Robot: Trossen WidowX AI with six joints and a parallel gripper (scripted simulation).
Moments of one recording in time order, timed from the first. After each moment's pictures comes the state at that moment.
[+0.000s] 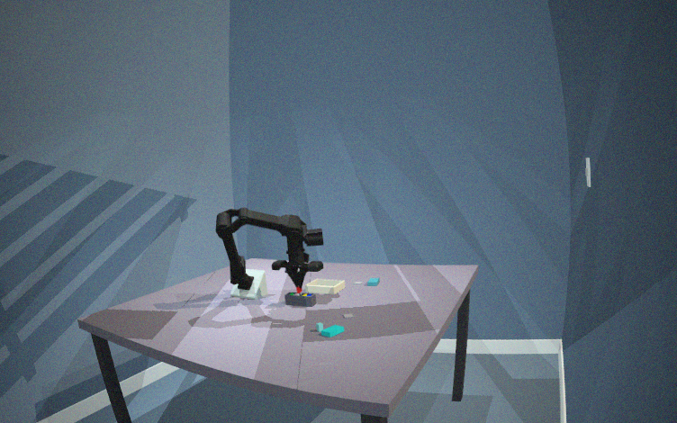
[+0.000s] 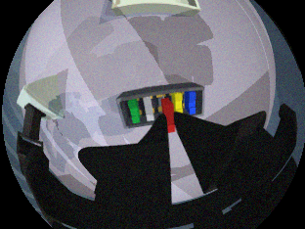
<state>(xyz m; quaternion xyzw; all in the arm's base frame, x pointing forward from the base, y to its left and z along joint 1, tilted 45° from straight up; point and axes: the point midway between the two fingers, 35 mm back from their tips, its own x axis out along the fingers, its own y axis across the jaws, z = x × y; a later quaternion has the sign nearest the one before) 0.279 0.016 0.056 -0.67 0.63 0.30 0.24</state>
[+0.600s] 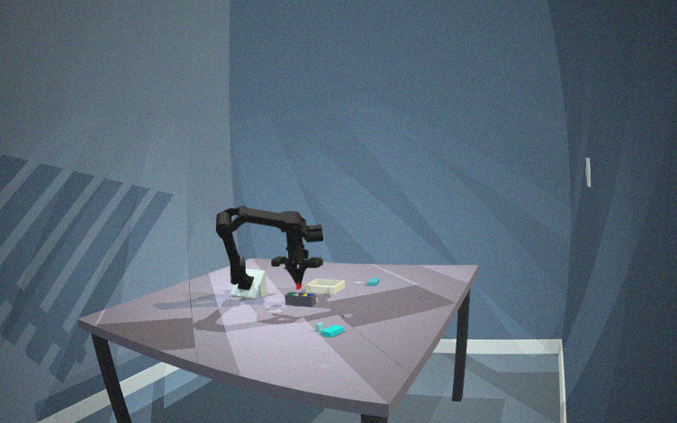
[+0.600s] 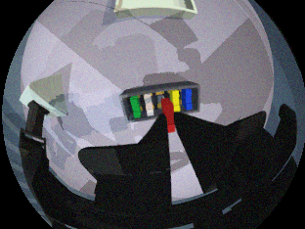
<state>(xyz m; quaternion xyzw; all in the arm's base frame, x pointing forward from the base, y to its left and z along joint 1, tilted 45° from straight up) 0.278 0.026 0.066 -0.67 0.63 0.30 0.24</state>
